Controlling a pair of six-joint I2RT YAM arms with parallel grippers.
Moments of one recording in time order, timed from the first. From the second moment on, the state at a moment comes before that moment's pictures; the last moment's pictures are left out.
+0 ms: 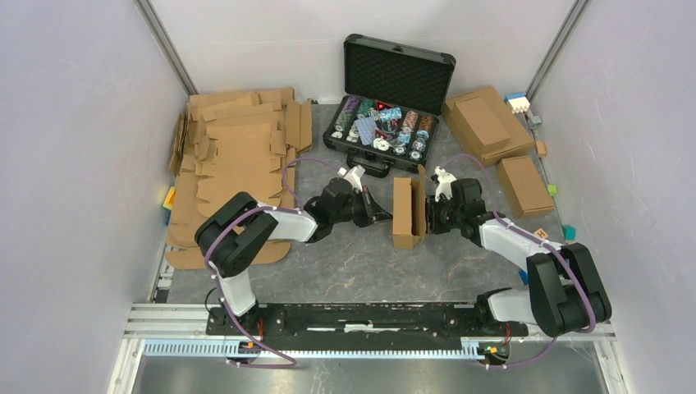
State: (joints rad) left arm -0.76 1.80 0.78 0.59 0.32 -1.00; right arm 0.27 1.31 0.52 -0.03 -0.36 0.18
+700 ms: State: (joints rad) left arm -0.85 1.51 0.66 0.29 0.30 -0.85; right arm 0.52 1.30 0.55 -0.08 -0.27 0.15
